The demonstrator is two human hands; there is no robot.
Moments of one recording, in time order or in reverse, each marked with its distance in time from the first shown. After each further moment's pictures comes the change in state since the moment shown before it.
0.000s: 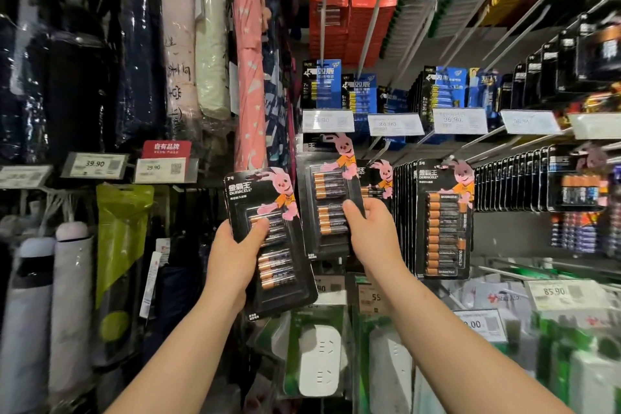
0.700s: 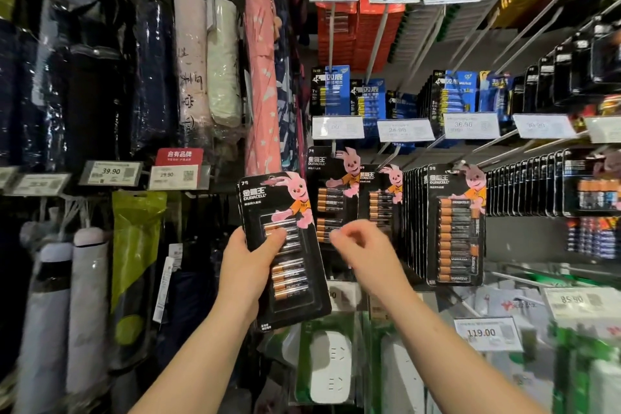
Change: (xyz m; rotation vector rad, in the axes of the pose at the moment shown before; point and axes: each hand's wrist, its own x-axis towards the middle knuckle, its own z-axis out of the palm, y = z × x) left_hand -0.013 0.008 0.002 -0.030 -0.019 -0.036; right_hand -0.027 0.000 -0.002 -0.094 -0.232 -0.031
